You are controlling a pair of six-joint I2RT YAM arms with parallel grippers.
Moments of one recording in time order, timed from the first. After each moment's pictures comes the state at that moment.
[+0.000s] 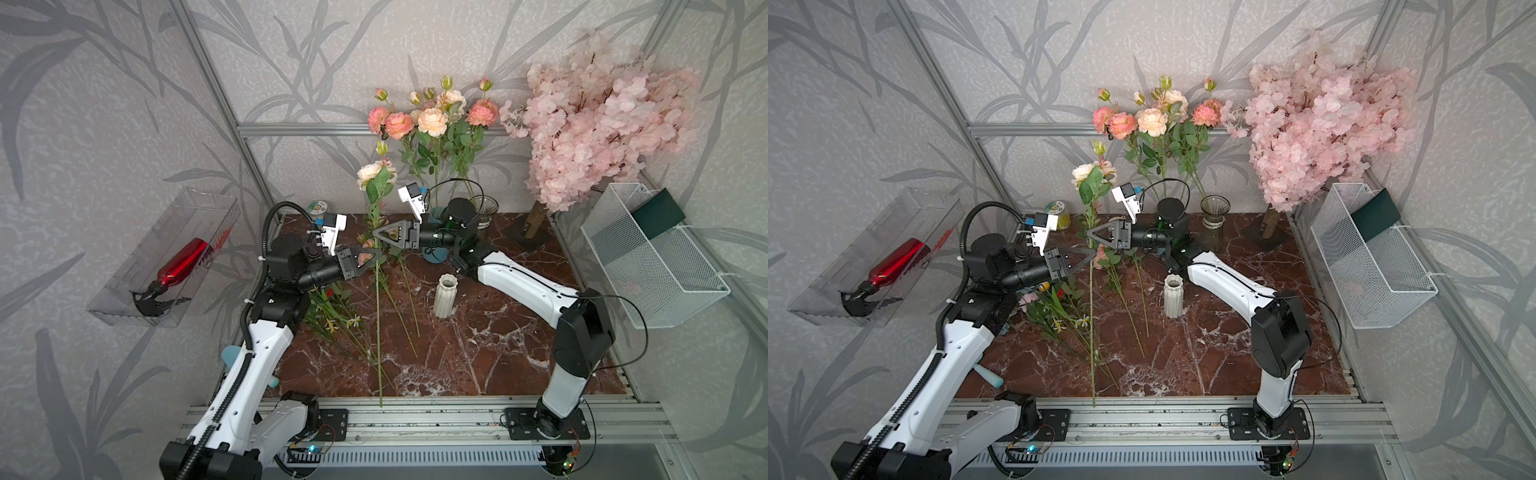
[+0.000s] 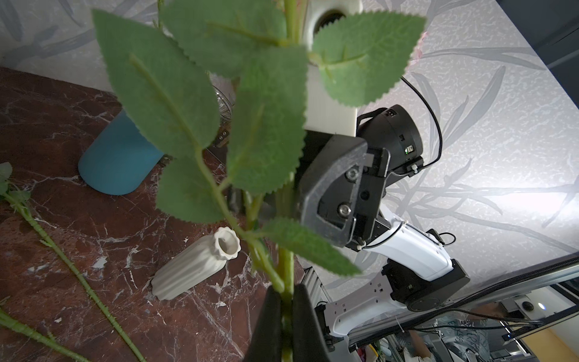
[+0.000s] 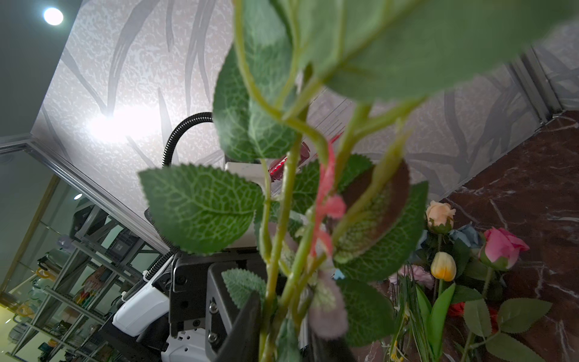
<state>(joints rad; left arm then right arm) -0.15 1.01 0.98 -0.09 0.94 -0.79 0.67 1.80 1.54 0.43 -0.92 0.92</state>
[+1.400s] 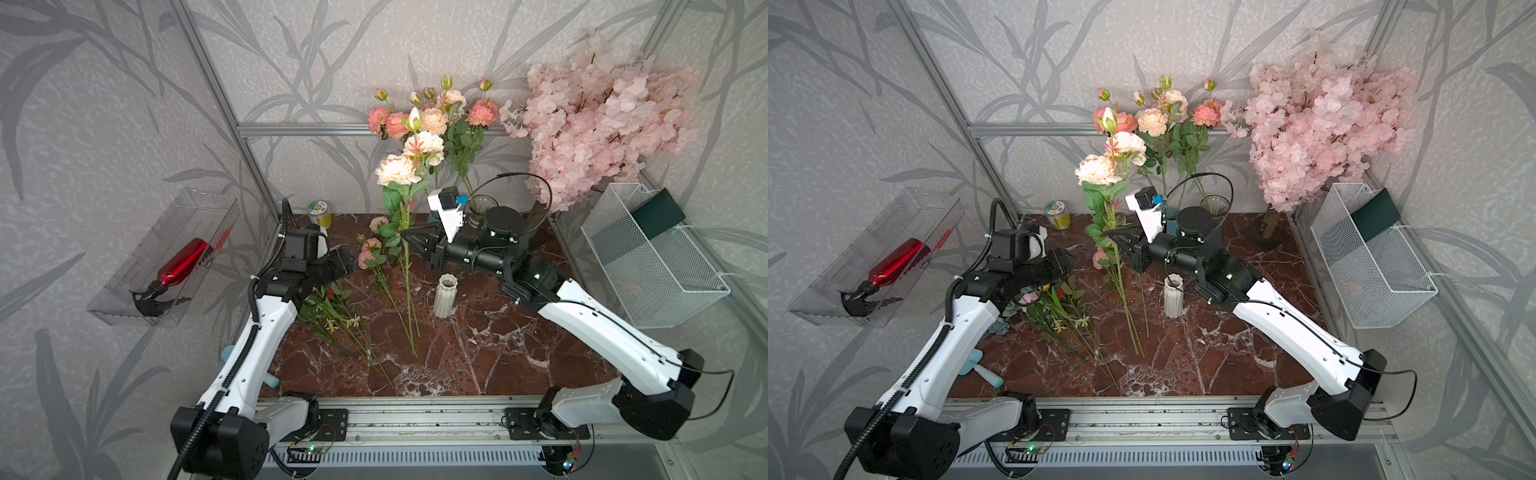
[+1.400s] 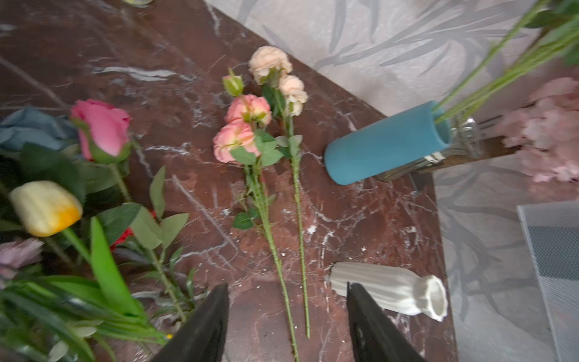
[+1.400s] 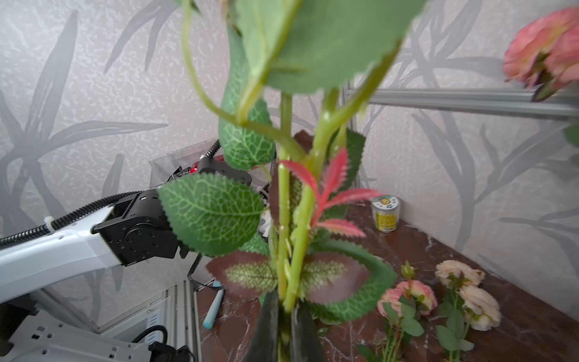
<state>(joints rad) -0.13 1.17 1.13 -0.67 0.22 -0.55 0.81 1.35 1.51 -0.19 -0.27 0.20</state>
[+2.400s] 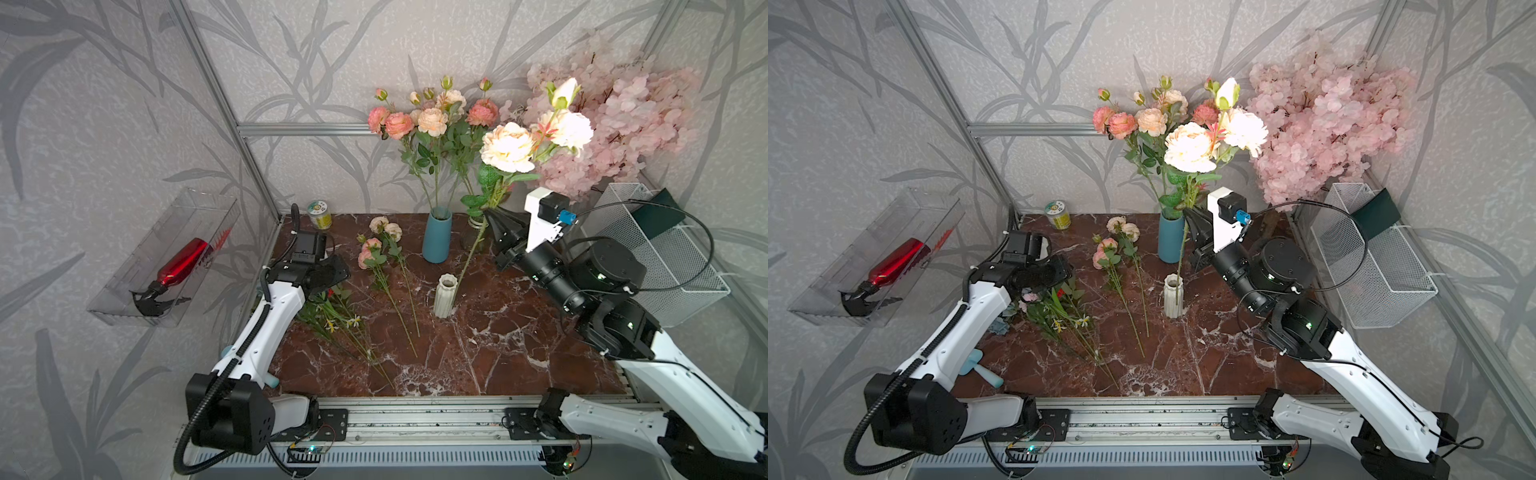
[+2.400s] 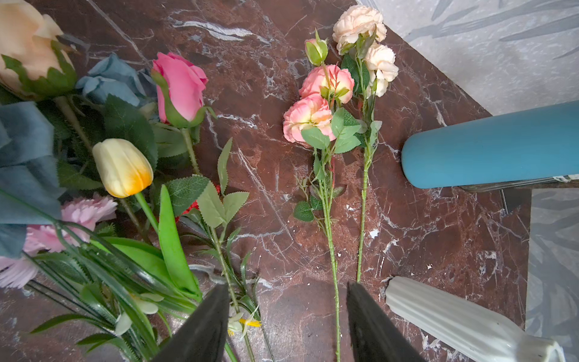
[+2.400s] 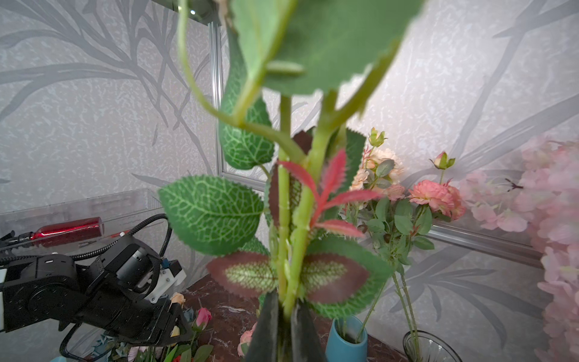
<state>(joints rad) -0.12 1.29 1.13 -0.75 0.09 -0.58 0.86 0.99 1.38 -0.17 0.25 -0.07</state>
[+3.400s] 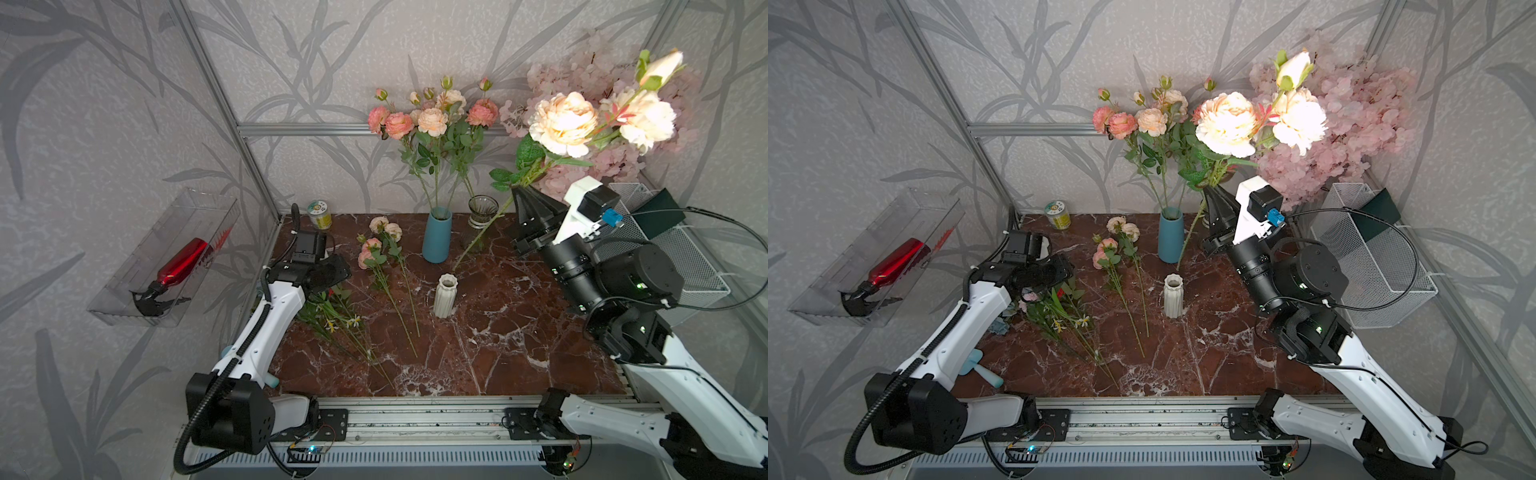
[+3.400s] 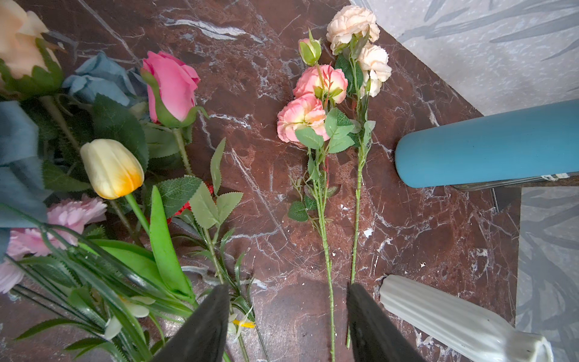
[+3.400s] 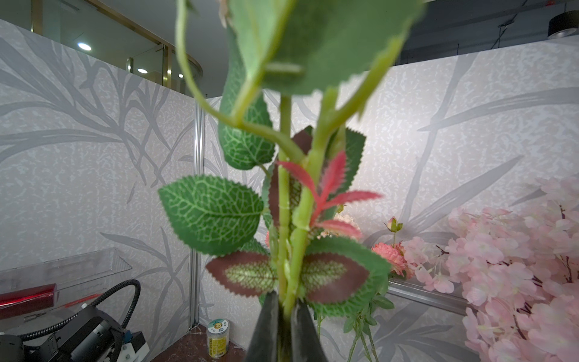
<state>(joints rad) -0.12 1.29 1.13 -0.74 0.12 -0.59 0.86 0.99 1.41 0.02 0.31 -0.18</state>
